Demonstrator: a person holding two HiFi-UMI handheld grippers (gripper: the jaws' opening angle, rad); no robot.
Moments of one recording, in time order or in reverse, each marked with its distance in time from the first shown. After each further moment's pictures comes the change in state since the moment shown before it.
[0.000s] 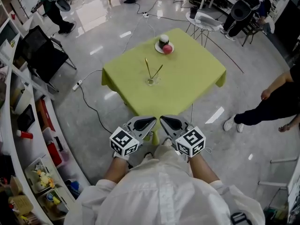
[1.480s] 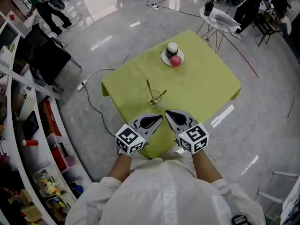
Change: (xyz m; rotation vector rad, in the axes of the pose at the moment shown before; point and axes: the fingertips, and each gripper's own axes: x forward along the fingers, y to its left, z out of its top) left arm 0.090 0.110 0.019 -0.057 0.066 0.029; right arm 0.078 -0.134 0.034 0.053 0.057 -0.010
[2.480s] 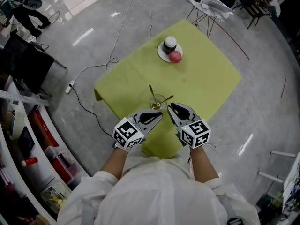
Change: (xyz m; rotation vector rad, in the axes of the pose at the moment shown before) left arm 0.001 0.047 -0.020 -0.014 0.103 -0.213; right arm 0.041 -0.043 -0.021 0.171 0.039 -0.216
